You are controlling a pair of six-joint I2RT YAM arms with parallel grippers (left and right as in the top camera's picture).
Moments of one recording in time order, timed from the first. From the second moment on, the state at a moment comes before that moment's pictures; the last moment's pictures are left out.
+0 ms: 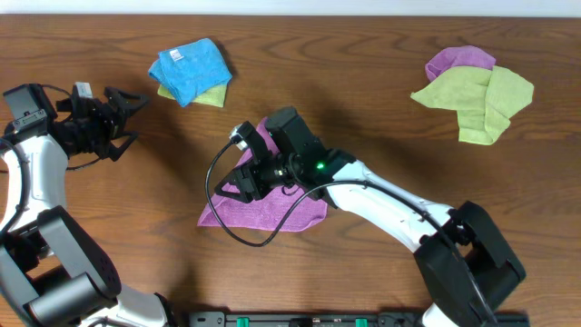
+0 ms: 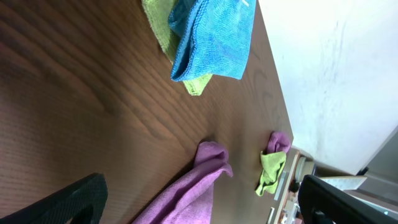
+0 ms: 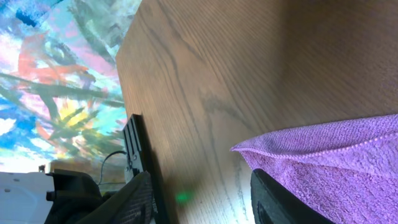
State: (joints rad) left arm 0.50 1.73 1.23 -0.63 0.89 -0.46; right arm 0.75 1.80 1.15 -0.09 -0.77 0.44
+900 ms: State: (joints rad) left arm 0.42 1.73 1.04 -1.19 0.74 0.20; right arm 0.52 1.34 1.04 -0.87 -0.45 0.29
